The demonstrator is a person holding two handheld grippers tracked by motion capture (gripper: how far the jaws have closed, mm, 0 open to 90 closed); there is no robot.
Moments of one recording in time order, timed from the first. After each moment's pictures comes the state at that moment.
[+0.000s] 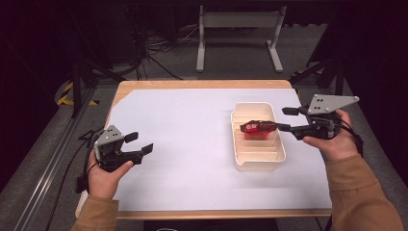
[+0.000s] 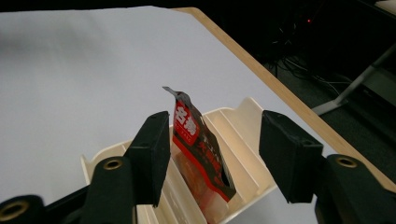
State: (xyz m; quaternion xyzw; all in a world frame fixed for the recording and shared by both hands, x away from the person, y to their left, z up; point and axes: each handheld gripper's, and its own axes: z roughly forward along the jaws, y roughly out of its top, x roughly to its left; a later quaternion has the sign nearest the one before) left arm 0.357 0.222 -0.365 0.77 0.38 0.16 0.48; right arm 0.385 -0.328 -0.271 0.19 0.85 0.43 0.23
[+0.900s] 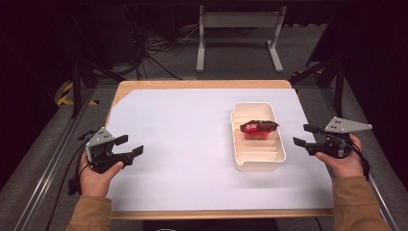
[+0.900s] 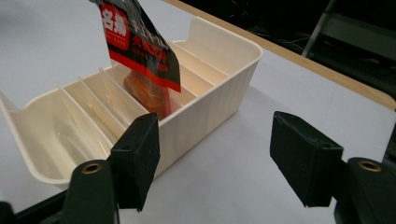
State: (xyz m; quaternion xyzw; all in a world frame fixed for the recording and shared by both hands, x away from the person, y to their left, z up) left arm 0.362 0.249 -0.385 0.77 0.41 0.16 0.47; right arm 0.374 -0.396 -0.354 0.33 0.80 0.44 0.24
